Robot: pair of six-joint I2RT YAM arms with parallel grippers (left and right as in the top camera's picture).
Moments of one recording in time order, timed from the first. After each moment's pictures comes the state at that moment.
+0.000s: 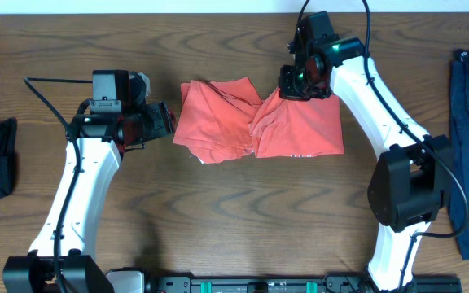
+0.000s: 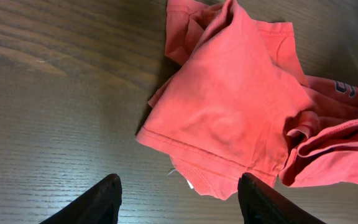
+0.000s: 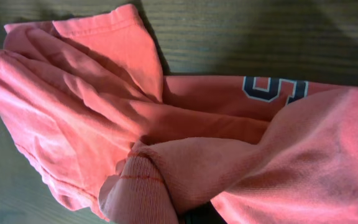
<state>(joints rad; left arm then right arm) 0.00 1.46 1.11 -0.71 0.27 -0.29 0.31 2.06 1.79 -0.96 -0.24 0.36</state>
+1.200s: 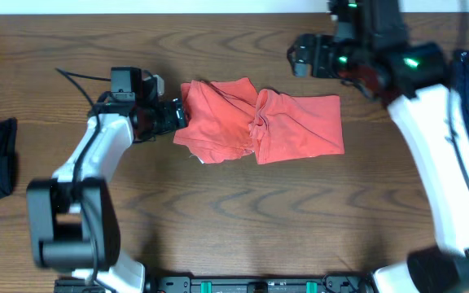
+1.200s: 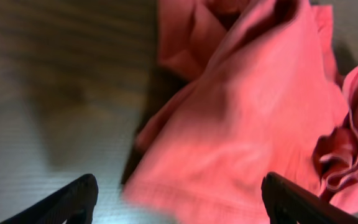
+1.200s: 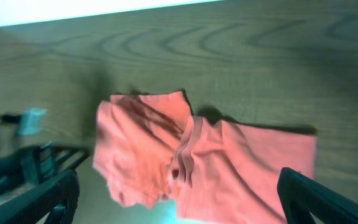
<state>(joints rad) 0.01 1.79 1.11 -0.46 0.42 -0.26 0.28 1.64 1.84 -1.02 -0.19 0.34</state>
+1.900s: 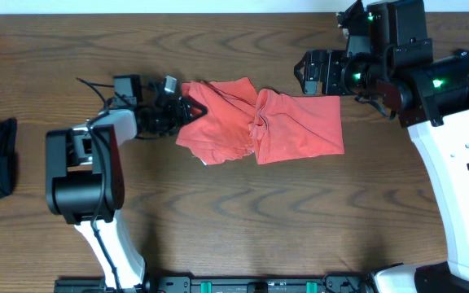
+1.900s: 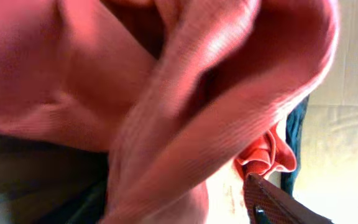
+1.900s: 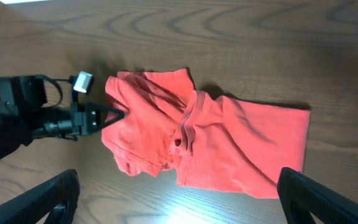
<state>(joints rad) 0.05 2.08 1.13 -0.16 0.98 -0.31 0.28 1.57 1.84 -1.13 -0.21 0.30</state>
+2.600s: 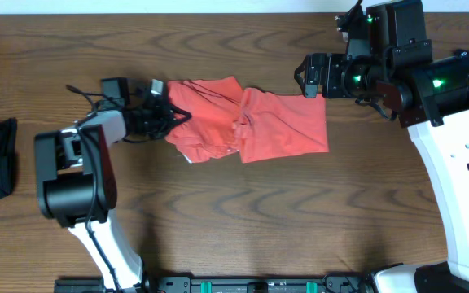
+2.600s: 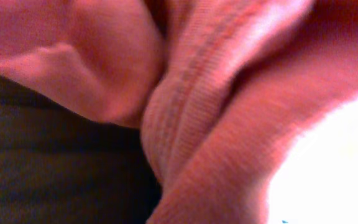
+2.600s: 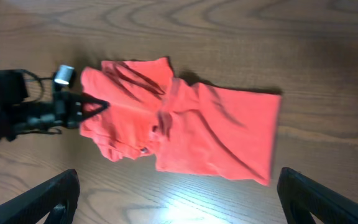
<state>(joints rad) 0.16 2.05 1.13 -0.22 0.98 -0.39 0.28 1.57 1.84 -1.15 -0.21 0.30</state>
